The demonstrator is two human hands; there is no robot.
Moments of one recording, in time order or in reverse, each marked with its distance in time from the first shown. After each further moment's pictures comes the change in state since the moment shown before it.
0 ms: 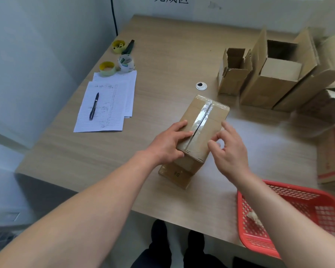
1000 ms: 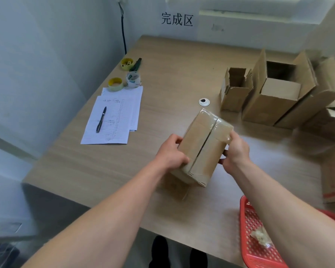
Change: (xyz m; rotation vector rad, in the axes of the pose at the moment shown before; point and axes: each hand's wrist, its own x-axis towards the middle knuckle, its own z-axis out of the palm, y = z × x) left_hand 0.001 0.028 -0.012 -0.488 0.127 -0.439; right_hand 0.057 -0.023 -0.003 0.968 0.087 0.812
